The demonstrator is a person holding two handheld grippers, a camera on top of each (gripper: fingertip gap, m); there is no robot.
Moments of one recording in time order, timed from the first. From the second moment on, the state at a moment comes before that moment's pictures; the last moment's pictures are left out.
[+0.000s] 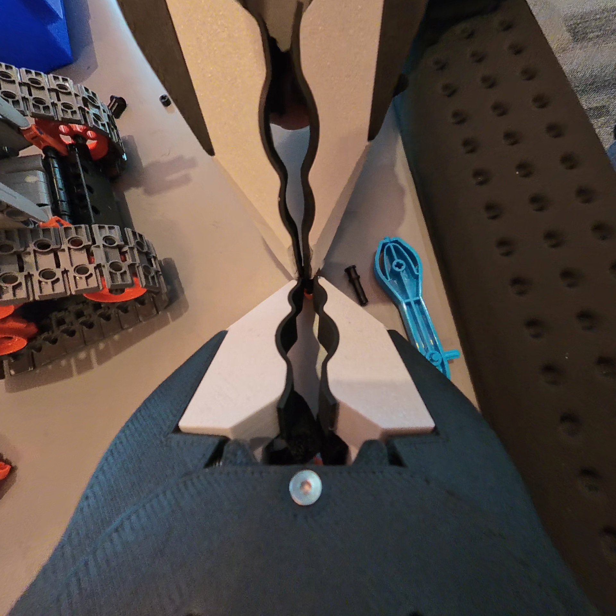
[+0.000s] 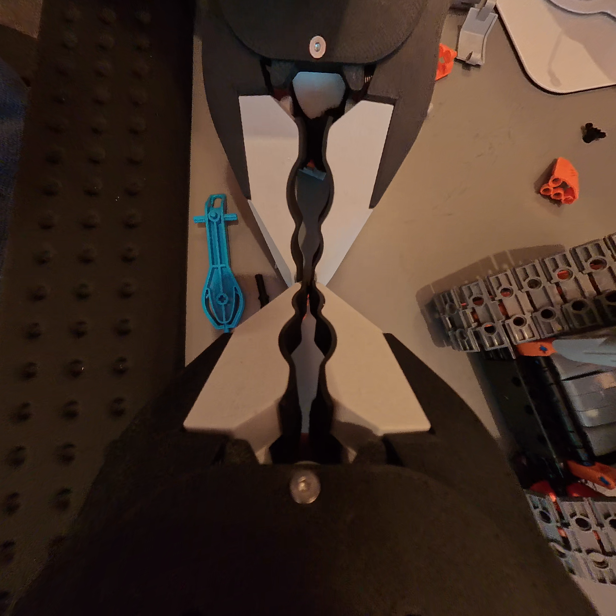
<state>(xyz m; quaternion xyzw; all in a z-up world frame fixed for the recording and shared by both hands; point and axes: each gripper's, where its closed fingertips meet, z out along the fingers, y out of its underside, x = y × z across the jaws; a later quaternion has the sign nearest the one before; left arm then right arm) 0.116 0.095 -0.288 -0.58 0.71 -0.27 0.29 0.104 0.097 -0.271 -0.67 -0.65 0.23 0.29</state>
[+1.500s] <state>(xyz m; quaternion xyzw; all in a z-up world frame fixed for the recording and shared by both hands) 0.067 0.110 -0.248 -0.59 0.71 -0.23 0.31 0.104 0.109 -0.237 -0.67 -0.60 0.28 0.33</state>
